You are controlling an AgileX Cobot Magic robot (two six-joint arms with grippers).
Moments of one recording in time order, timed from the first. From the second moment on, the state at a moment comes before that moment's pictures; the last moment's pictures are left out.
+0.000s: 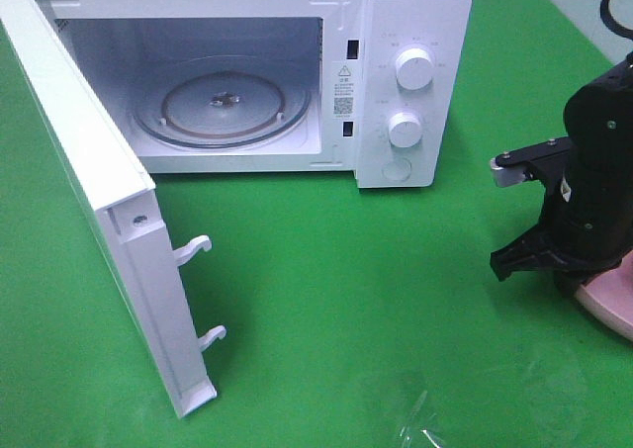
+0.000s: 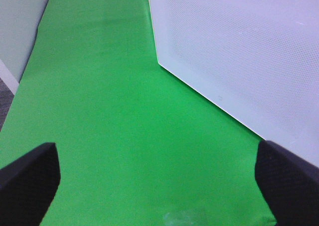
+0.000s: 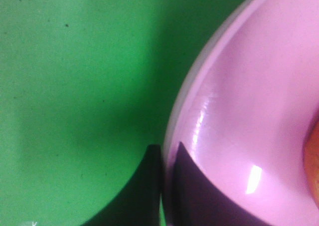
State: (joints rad) left arm 0.03 0.00 -0.51 -0.10 1.05 0.23; right arm 0.26 1.83 -0.88 -0.43 0.62 0.43
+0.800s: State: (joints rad) left arm 0.03 0.00 -0.51 -0.10 1.05 0.23; right arm 0.42 1.82 -0.88 -0.59 0.76 0.63
